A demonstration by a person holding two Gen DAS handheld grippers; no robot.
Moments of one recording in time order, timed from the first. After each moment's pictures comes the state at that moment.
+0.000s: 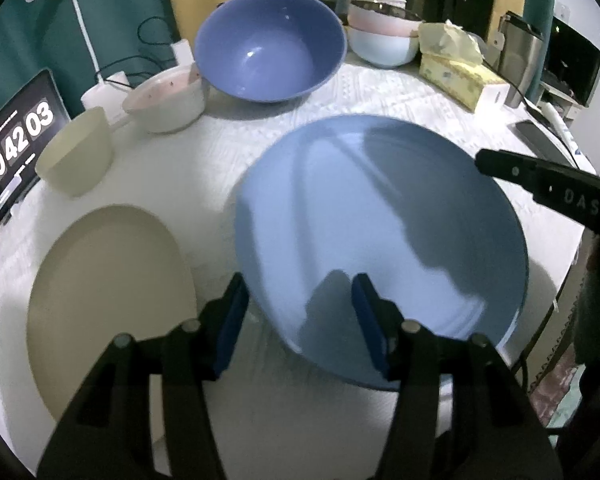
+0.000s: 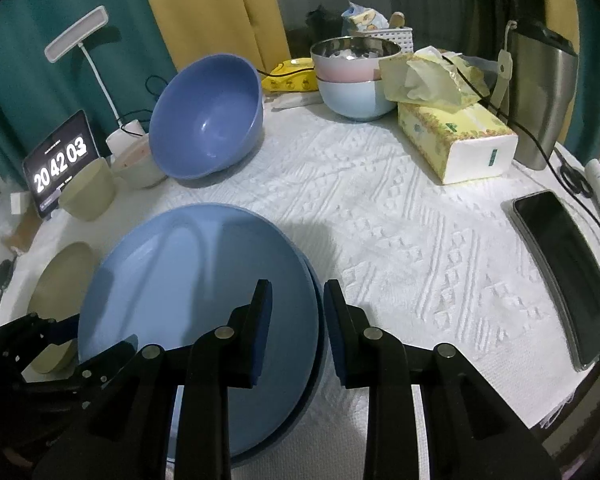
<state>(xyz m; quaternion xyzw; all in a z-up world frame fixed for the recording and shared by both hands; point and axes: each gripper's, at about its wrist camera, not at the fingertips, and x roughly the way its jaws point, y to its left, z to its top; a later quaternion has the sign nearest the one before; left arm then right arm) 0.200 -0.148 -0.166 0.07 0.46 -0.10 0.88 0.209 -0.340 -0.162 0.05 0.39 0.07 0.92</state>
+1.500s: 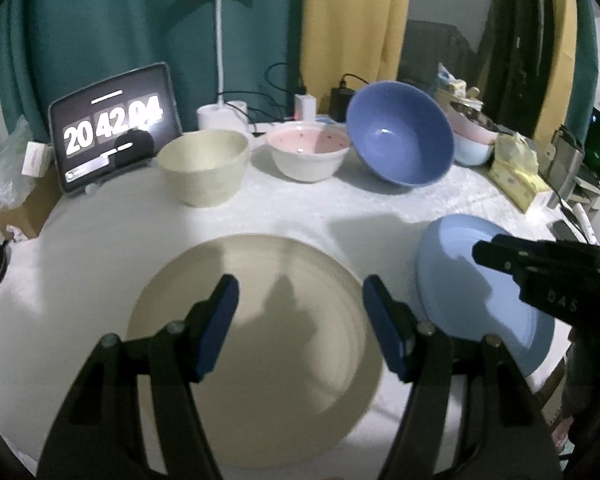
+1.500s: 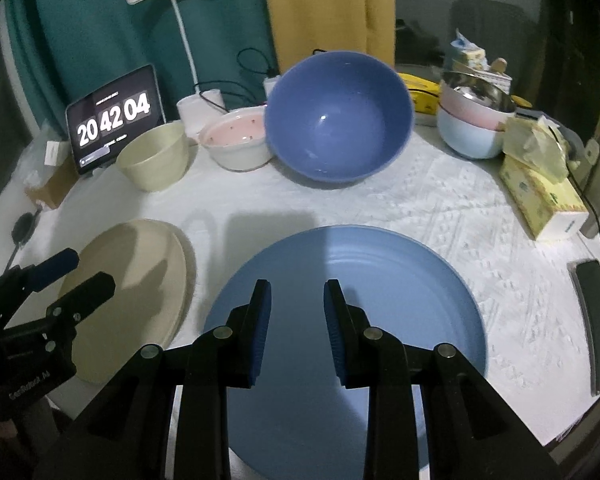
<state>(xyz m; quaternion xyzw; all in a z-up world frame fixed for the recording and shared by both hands) 0.184 -0.020 -0.127 -0.02 0.36 -0.02 0.93 0.214 -0.212 -0.138 -0.03 0.40 0.14 0.91</state>
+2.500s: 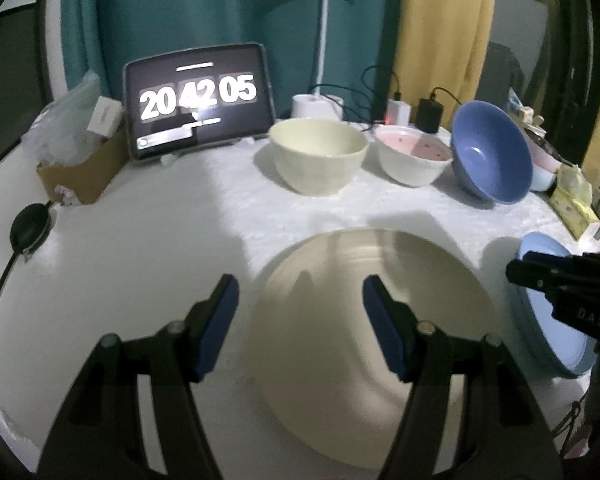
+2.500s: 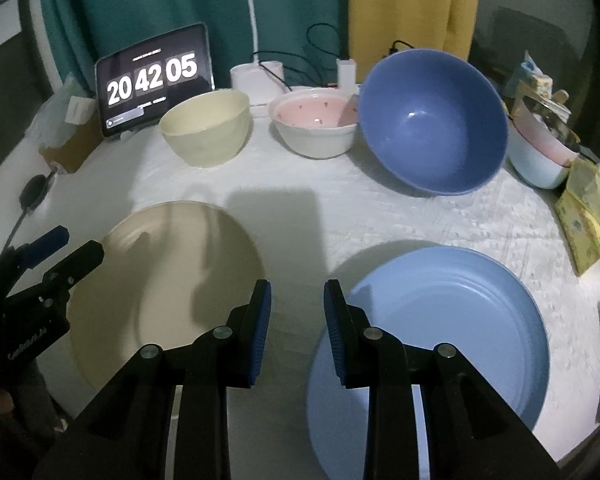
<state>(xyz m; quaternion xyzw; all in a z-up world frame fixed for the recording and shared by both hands) 0.175 0.074 -0.144 -0.05 0.35 0.07 0.93 0.225 -0.126 -0.149 -0.08 0.42 0.18 0.89</state>
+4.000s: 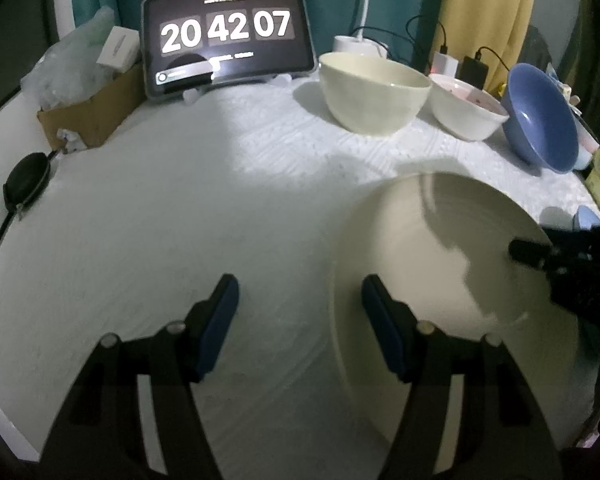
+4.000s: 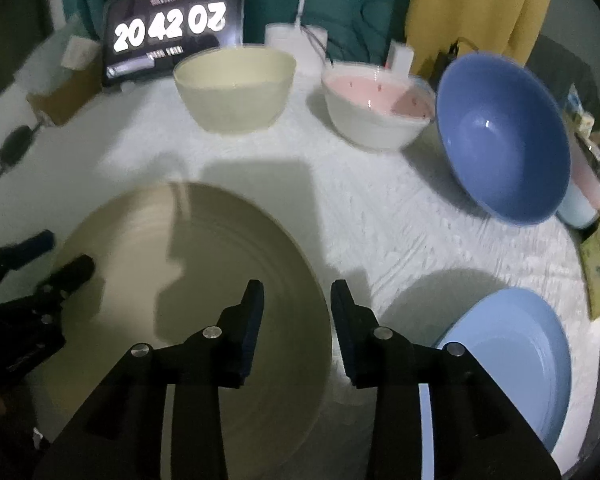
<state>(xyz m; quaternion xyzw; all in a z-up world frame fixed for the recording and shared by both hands) 0.189 0.109 -0.193 -0.06 0.43 0.10 0.90 0.257 -0.070 -0.195 -0.16 0.46 0.18 0.86</state>
